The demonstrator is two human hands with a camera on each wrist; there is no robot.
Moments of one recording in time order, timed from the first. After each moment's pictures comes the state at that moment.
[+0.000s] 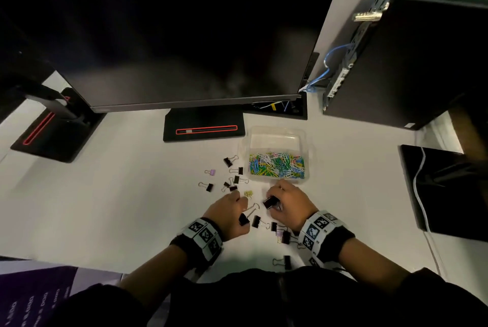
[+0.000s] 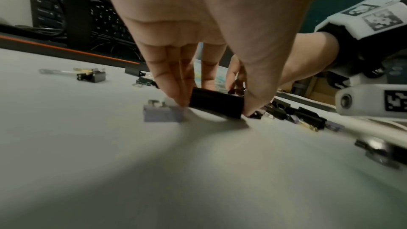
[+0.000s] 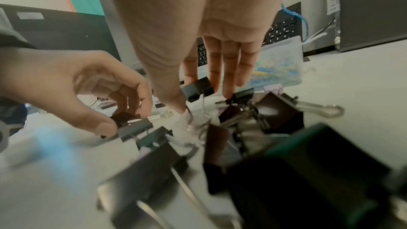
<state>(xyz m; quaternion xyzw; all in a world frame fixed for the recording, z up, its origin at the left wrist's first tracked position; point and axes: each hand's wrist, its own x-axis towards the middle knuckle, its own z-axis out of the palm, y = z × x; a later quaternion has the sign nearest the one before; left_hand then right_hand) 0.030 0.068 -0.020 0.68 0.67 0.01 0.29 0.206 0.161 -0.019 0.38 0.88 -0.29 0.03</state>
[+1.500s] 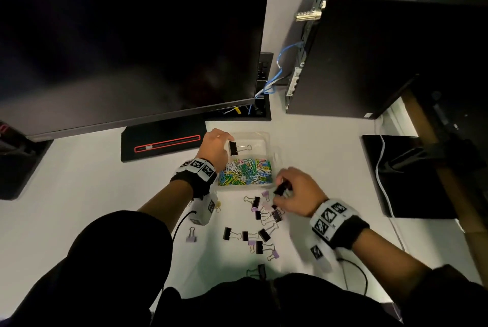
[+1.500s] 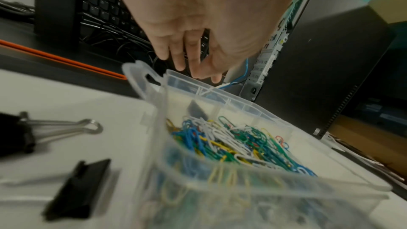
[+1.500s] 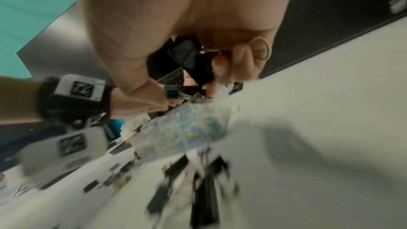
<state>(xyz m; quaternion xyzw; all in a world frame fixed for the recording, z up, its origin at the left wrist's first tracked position) 0.031 0.231 0.005 0.59 0.74 0.15 0.28 0.271 0.206 0.018 0.49 0.79 -0.37 -0.04</state>
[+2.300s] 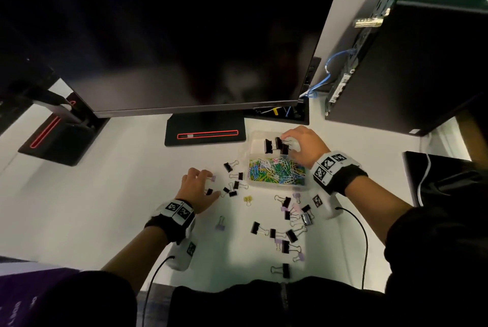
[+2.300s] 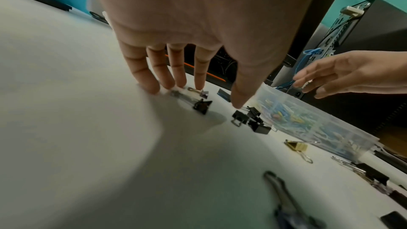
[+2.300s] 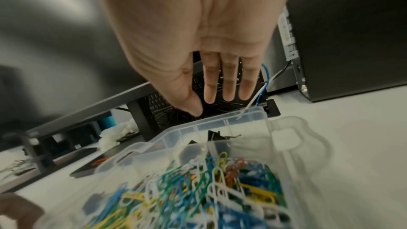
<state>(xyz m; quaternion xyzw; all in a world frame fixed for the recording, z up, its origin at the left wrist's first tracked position) -0.036 0.092 -0.021 0.48 0.83 0.07 0.29 0.188 0.286 0.025 0.45 0.85 -0.27 -0.01</state>
